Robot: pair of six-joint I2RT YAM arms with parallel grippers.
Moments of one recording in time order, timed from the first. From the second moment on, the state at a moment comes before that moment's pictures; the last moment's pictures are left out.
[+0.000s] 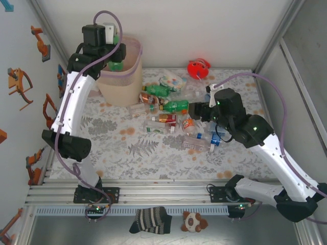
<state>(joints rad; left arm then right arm) -0.33 1.83 2.22 -0.86 -0.13 -0.05 0.70 1.05 1.34 -0.84 0.18 0.38</state>
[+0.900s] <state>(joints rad) -0.25 2.22 2.43 -0.96 0.12 0.03 0.70 1.03 1.35 -0.86 0.18 0.43</state>
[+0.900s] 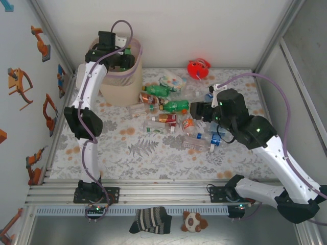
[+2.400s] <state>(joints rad) -0.22 2.39 2.55 -1.13 0.20 -0.07 0.70 1.01 1.31 -0.86 0.16 0.46</state>
